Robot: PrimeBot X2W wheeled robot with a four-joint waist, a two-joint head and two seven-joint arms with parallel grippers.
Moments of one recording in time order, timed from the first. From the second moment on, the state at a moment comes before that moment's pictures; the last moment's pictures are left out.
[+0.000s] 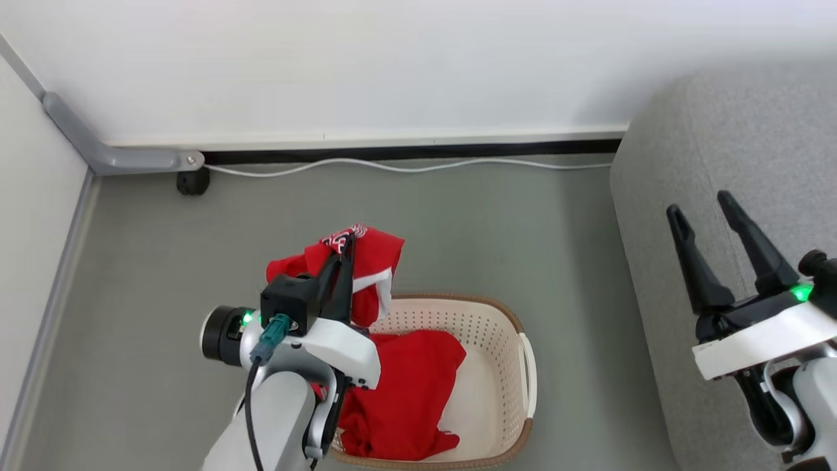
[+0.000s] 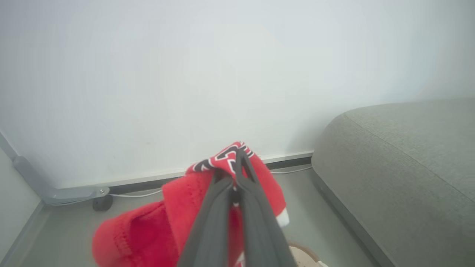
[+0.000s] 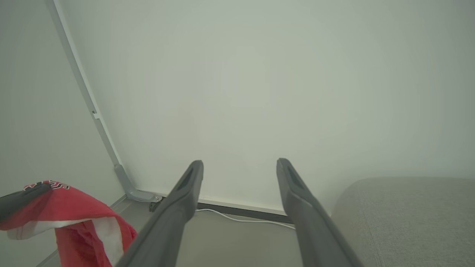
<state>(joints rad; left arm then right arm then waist) -0.40 0.04 -0.47 0.46 -0.35 0.18 -0.25 -0.31 -0.40 0.32 0.17 0.57 0.13 -0.26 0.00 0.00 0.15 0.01</state>
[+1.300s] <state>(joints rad) -0.63 0.04 -0.62 0.20 -0.26 0.12 -0.25 -0.28 -0.38 0.47 0.16 0.56 0.13 -0.26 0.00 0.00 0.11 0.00</state>
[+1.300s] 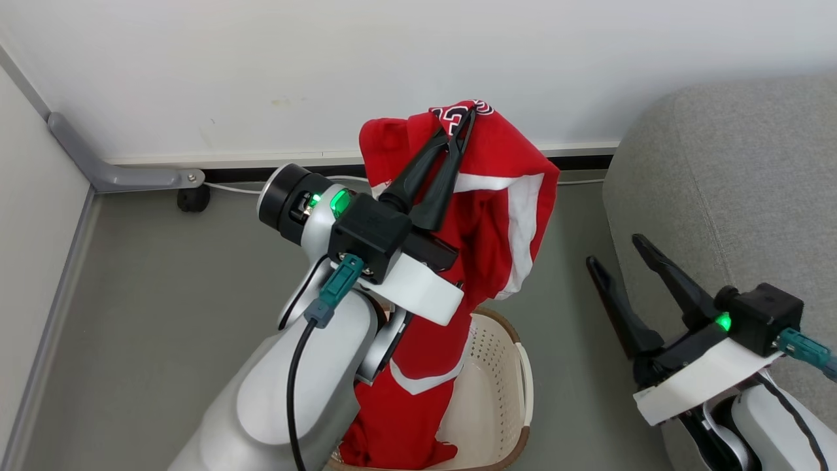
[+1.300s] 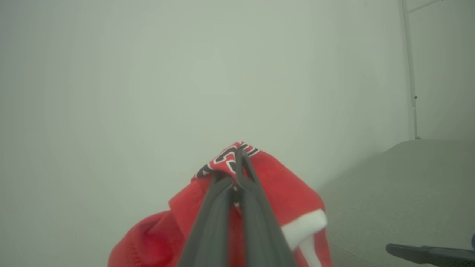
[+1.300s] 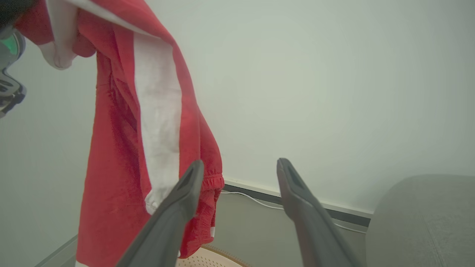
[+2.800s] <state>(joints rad) -0.70 0.04 -0.86 0.21 -0.42 0.21 -0.26 -0.55 -0.39 0.75 0.31 0.60 0.13 -0.26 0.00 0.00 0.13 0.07</state>
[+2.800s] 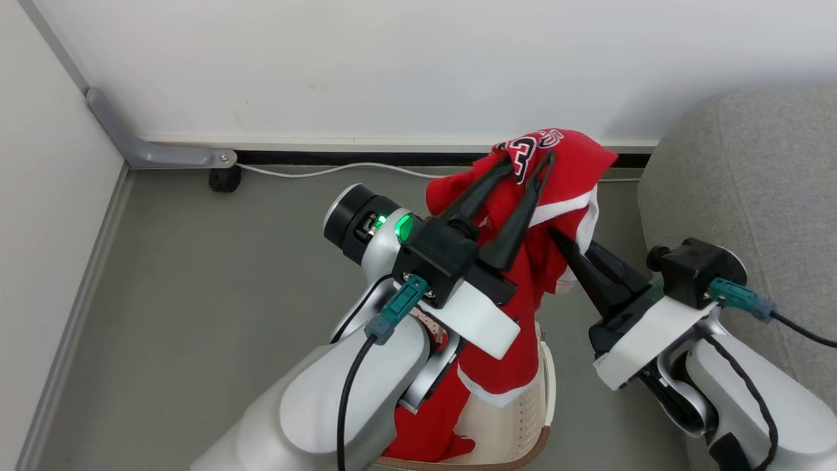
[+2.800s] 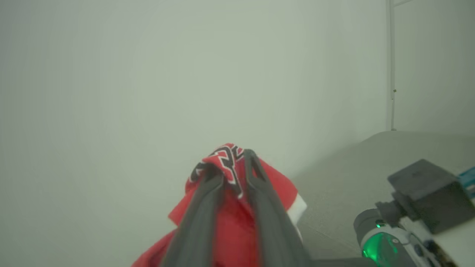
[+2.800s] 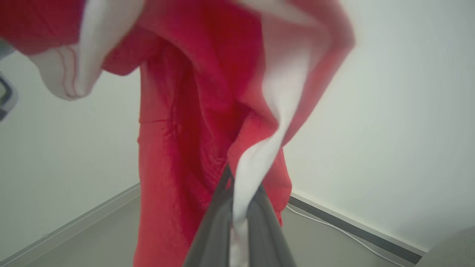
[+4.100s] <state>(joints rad) -0.57 0.04 -0.80 0.50 -0.52 -0.05 -0.26 -0.47 -0.44 0.43 0.16 0.62 0.13 -0.26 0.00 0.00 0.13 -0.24</state>
